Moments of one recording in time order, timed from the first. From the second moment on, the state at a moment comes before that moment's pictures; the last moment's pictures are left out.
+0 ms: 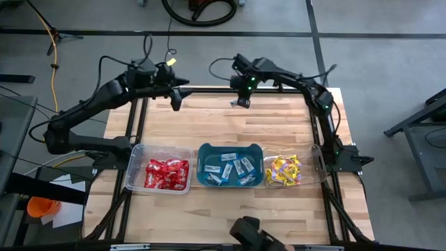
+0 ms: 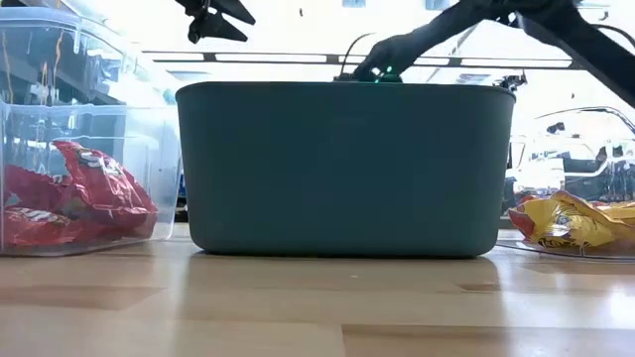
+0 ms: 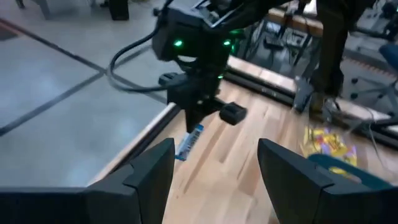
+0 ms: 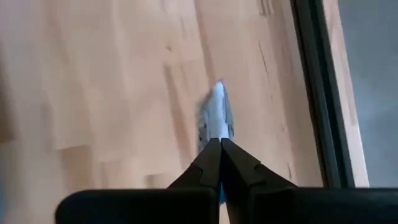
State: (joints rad) left arm 0.55 1.08 1.20 -0.52 0.11 -0.08; right arm -0.64 2.14 1.91 -1.04 -0.22 -0.44
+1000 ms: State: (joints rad) left arm 0.55 1.17 1.20 -0.42 0.15 -0.13; right arm -0.51 1.84 1.52 -0.90 -0.17 -0.17
